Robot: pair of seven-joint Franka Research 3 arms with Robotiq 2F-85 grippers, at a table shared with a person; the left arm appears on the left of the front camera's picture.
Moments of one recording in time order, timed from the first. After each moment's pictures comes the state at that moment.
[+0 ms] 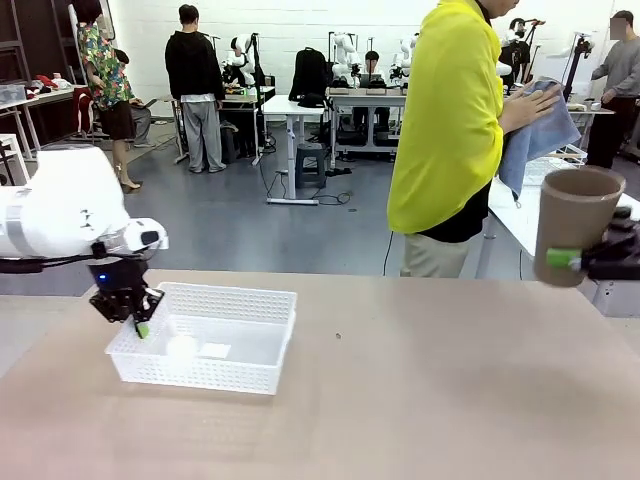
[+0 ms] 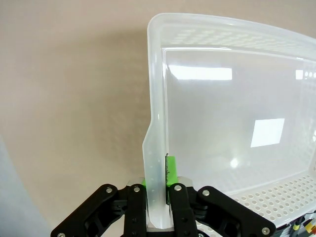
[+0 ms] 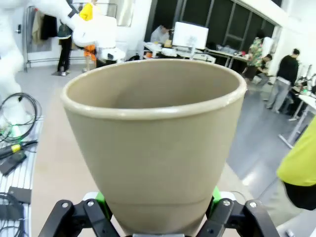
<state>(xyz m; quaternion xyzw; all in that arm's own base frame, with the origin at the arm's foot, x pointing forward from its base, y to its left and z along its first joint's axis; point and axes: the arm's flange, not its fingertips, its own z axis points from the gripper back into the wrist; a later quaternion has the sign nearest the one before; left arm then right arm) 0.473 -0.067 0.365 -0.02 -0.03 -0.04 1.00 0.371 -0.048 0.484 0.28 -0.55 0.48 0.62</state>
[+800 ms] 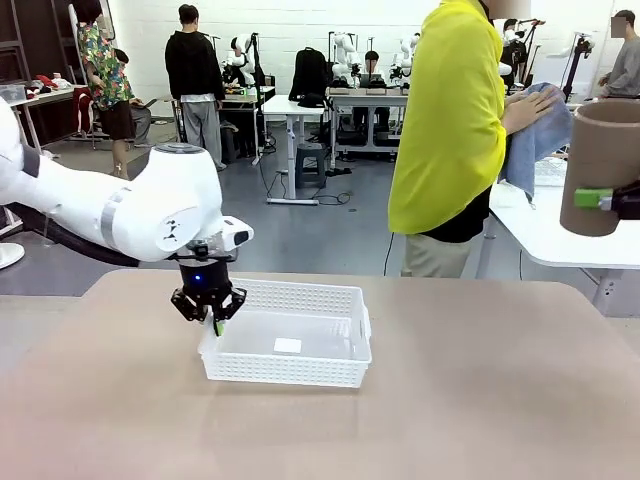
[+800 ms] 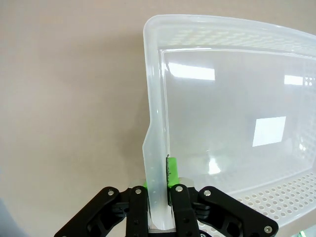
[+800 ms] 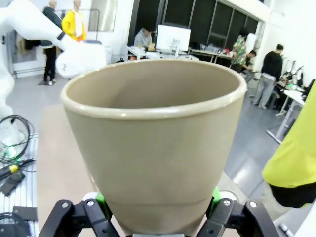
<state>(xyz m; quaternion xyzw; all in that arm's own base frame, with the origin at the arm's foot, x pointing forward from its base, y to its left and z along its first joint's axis) 0.472 -0.205 0.366 0.01 -0.06 0.01 1.00 0.357 -0.051 0.555 0.27 -0.56 0.45 0.64</state>
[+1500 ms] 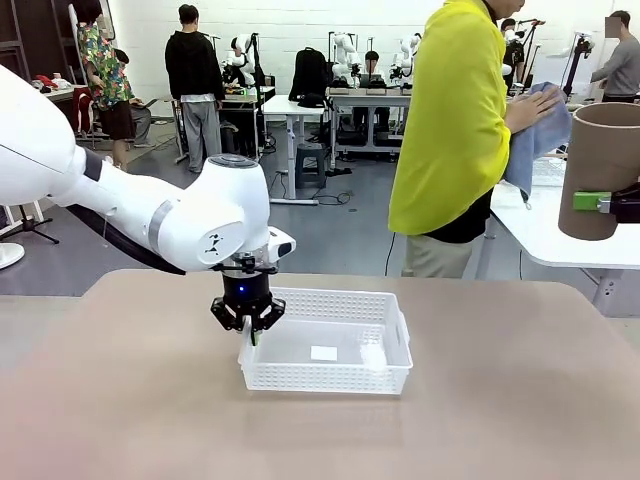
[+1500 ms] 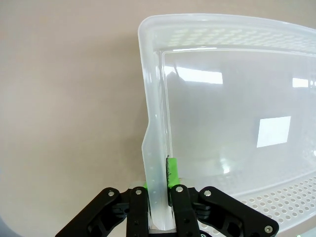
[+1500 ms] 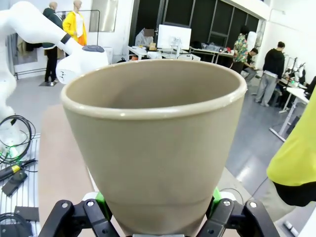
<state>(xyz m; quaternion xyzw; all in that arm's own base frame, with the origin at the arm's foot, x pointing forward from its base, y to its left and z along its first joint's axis) 0.463 -0.274 0.355 0.01 -0.06 0.00 1.00 0.360 -0.049 0.542 0.28 -0.55 0.44 0.65</state>
